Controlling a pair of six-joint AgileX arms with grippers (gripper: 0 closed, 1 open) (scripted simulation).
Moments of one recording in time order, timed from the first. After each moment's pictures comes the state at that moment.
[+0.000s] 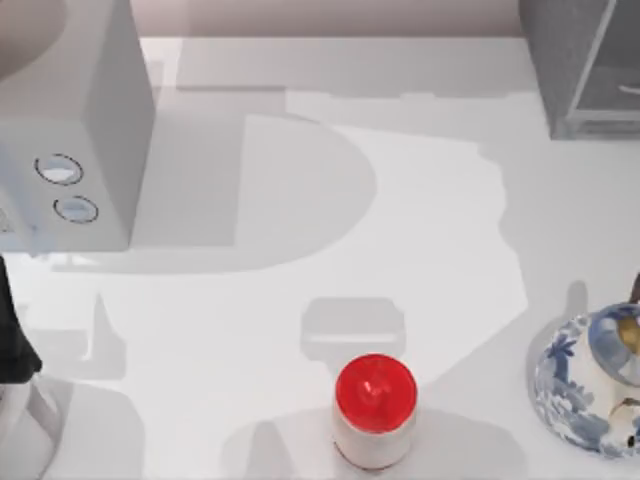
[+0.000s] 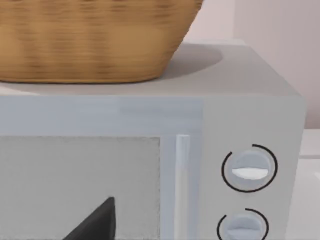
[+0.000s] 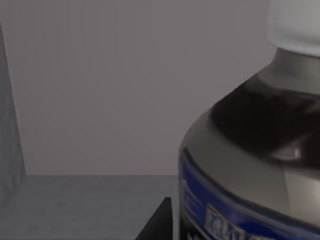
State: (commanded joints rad) left arm 0.00 0.00 0.00 0.00 0.00 0.00; right arm -0.23 2.25 1.27 0.98 -0.19 0.01
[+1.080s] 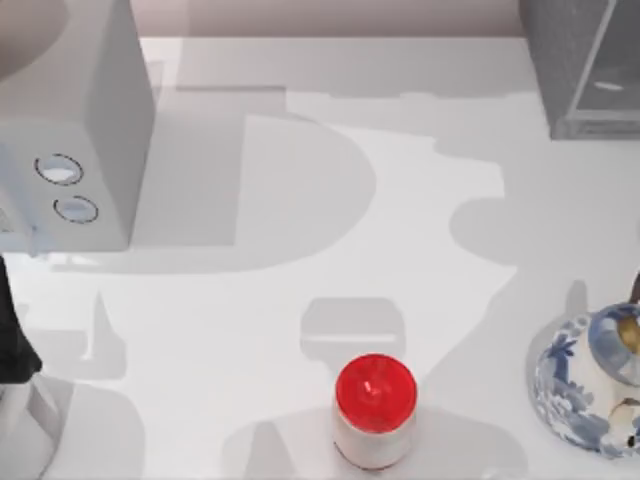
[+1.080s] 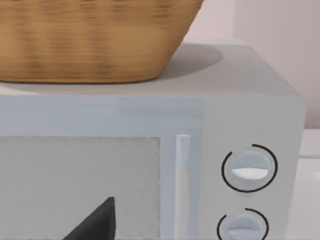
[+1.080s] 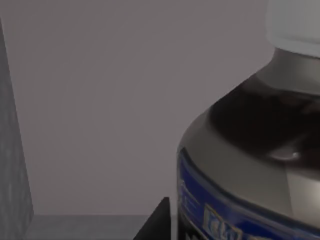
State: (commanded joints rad) left arm 0.00 0.00 0.00 0.00 0.00 0.00; right arm -0.23 2.13 1.31 0.82 -0.19 0.01
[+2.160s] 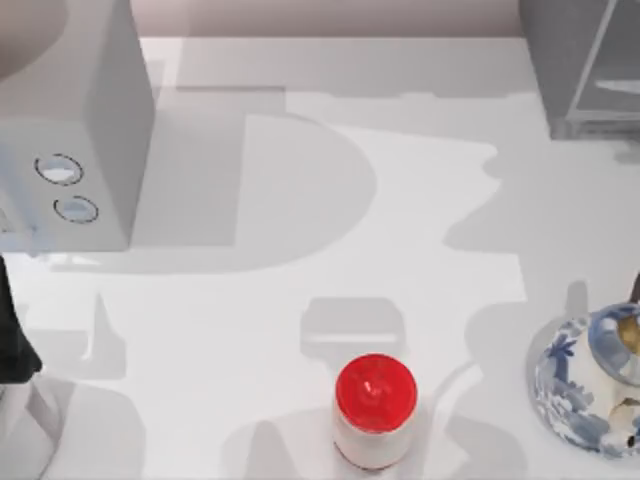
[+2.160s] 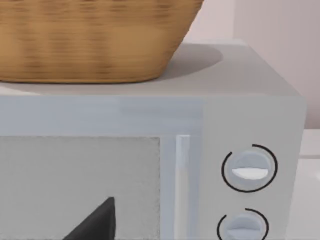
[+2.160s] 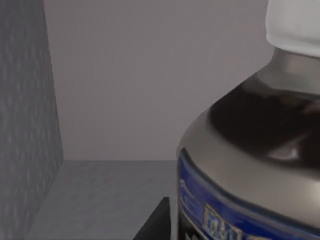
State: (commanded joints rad) left arm 0.00 0.00 0.00 0.00 0.00 0.00; right arm -0.28 1.84 0.85 0.98 -0.25 0.02
